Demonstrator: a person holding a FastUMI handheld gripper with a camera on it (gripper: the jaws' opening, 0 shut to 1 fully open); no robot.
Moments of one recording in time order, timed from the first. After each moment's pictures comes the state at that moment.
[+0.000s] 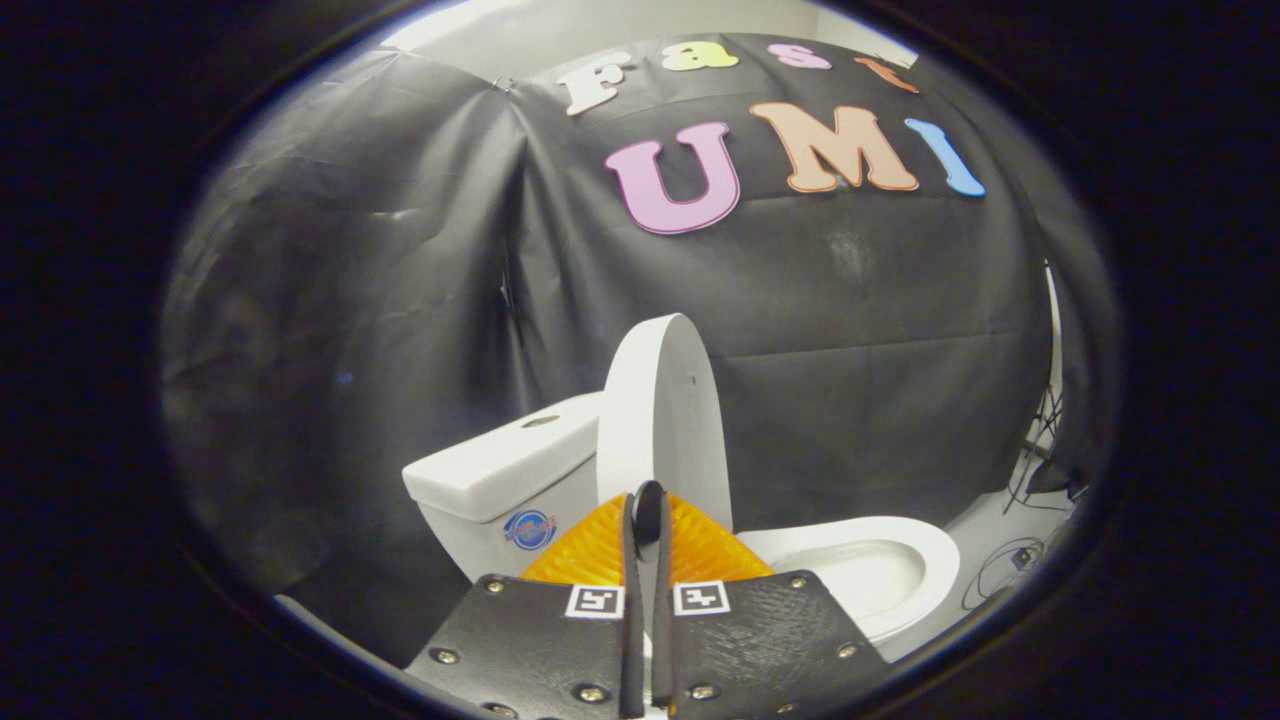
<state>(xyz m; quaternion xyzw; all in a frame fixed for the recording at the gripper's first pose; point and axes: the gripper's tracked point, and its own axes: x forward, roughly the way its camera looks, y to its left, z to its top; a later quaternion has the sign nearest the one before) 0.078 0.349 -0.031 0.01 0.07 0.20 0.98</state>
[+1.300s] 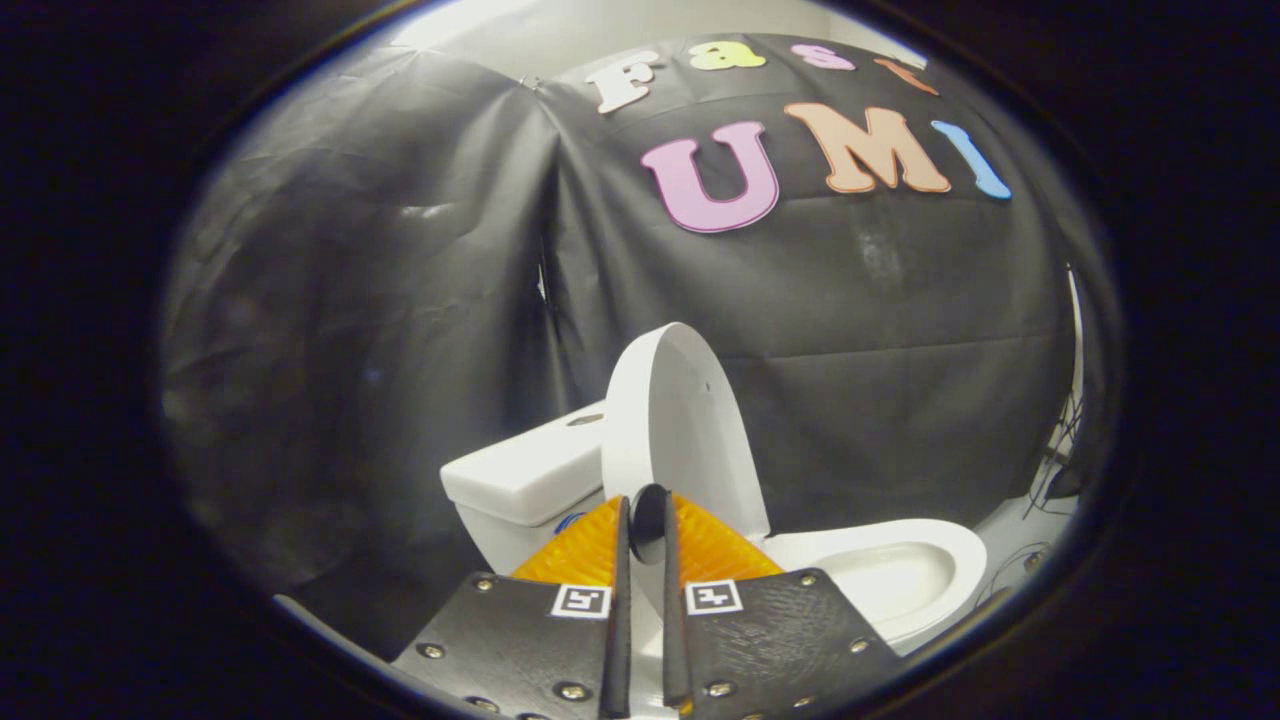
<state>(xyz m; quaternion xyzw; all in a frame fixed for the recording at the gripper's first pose) 0.068 0.393 -0.034 0.03 0.07 0.25 0.97</state>
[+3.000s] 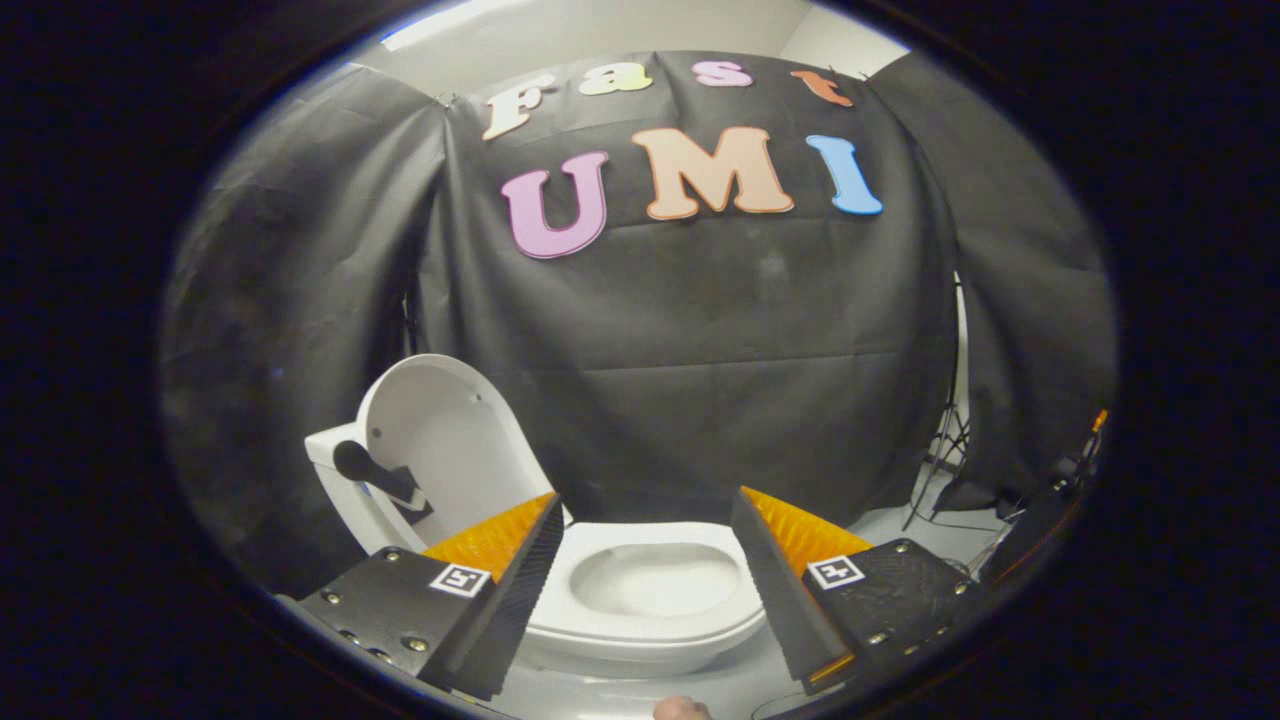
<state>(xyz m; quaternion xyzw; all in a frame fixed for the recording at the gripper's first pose) 0.069 0.094 -0.003 -0.01 0.05 0.08 1.00</state>
